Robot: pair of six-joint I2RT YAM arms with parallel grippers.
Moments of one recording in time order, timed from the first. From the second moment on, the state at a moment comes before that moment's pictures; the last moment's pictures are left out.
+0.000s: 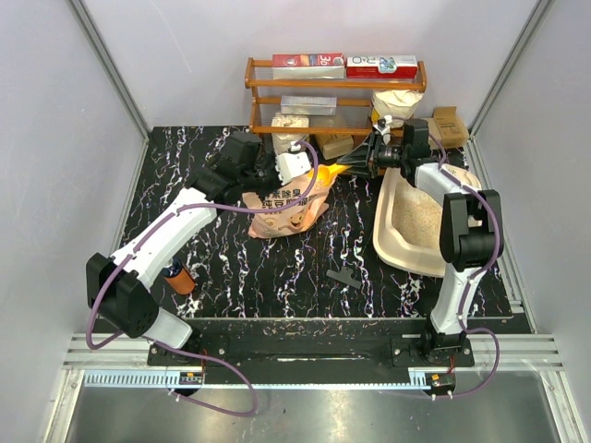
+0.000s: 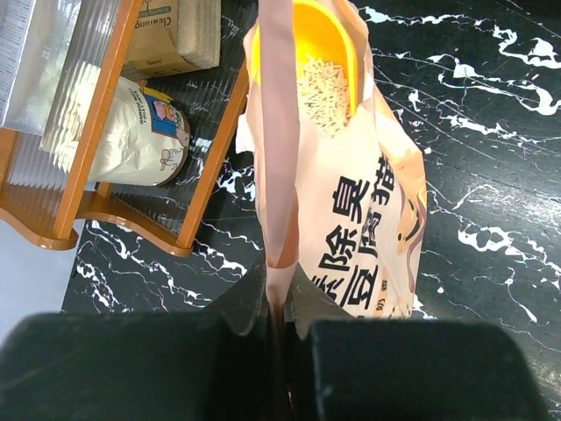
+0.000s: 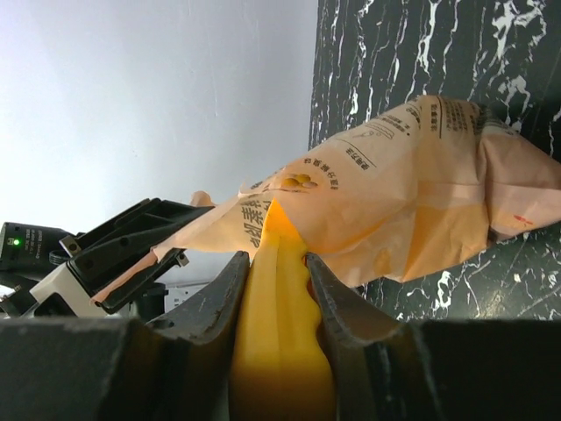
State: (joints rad) left arm -0.55 1.48 1.40 -0.52 0.28 0.71; right arm 0.11 1.97 1.41 0.13 -1.15 1.05
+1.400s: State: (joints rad) left arm -0.55 1.51 1.43 -0.54 0.26 0.71; right arm -0.05 2.04 1.38 0.40 -1.33 1.32
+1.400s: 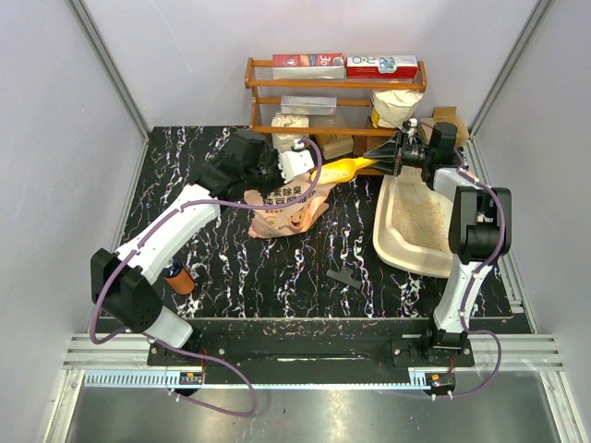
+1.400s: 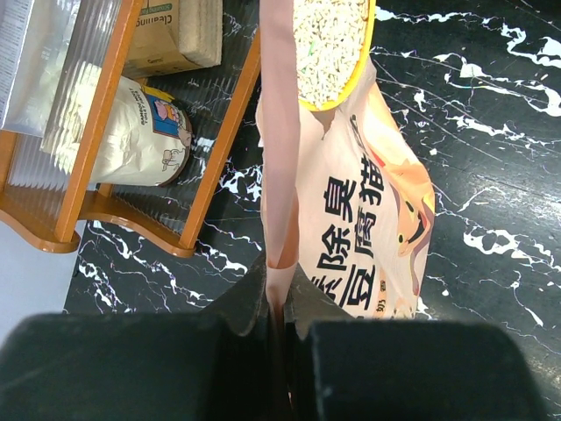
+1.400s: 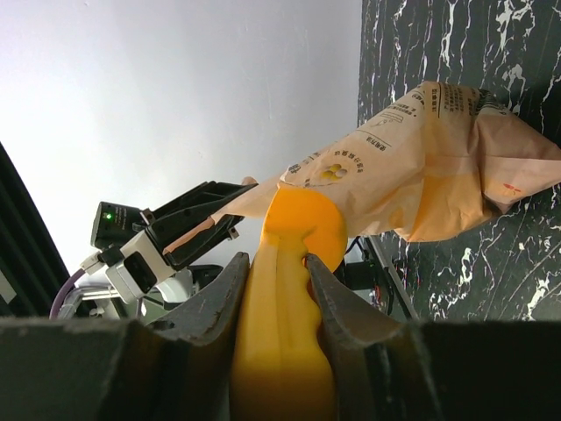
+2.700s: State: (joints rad) left arm -0.55 1.52 1.43 -0.52 0.28 0.70; right arm -0.63 1.73 1.13 0.34 -1.36 1.28
